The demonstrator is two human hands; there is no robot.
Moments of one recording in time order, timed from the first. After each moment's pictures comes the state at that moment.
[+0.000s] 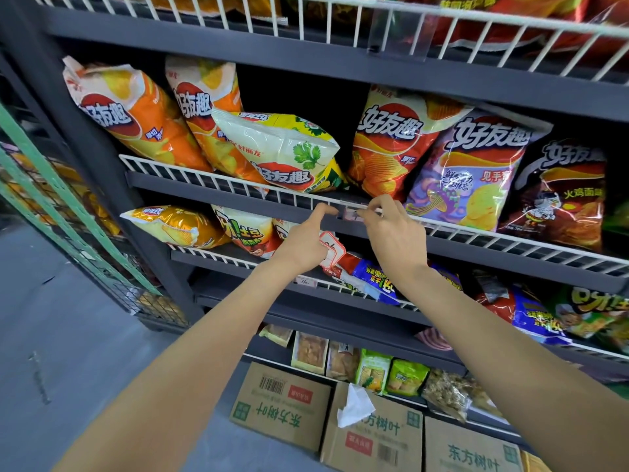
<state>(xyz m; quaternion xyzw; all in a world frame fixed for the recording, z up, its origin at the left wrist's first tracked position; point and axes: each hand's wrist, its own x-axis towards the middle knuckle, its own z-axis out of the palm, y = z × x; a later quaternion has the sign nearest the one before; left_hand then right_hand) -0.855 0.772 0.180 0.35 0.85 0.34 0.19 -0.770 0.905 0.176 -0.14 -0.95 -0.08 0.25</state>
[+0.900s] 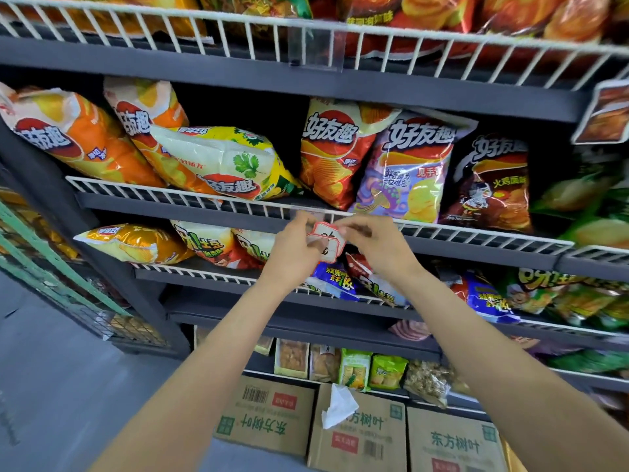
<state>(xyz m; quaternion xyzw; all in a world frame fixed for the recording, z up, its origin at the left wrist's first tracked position) -0.798 0.807 0.200 0.32 0.81 0.47 0.15 -0.710 0.921 0.213 -0.19 -0.85 0.45 0.19</state>
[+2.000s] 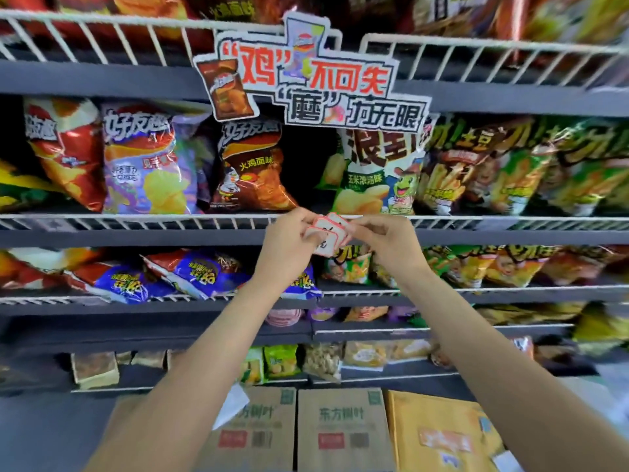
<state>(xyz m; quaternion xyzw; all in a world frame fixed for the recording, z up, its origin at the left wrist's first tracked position) -0.538 1.070 0.224 0.40 0.78 0.45 0.15 -0.421 1.177 0.220 -0.30 -0.78 0.48 0.28</state>
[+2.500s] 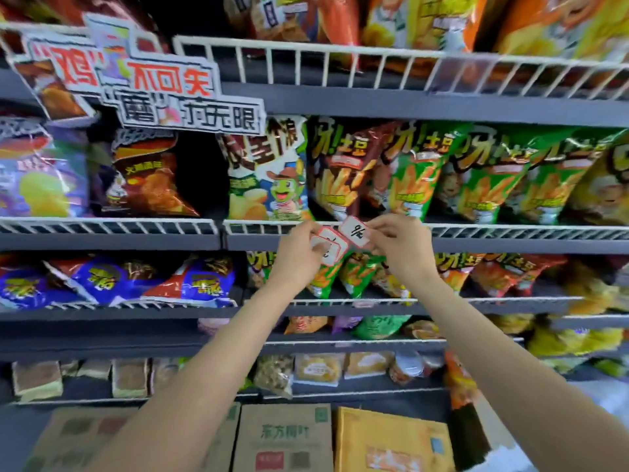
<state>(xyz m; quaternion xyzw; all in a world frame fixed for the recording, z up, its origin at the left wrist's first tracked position) -0.396 1.214 0.205 0.38 0.81 0.42 0.16 -0.274 1.317 0.221 -0.35 -0.81 0.36 0.30</state>
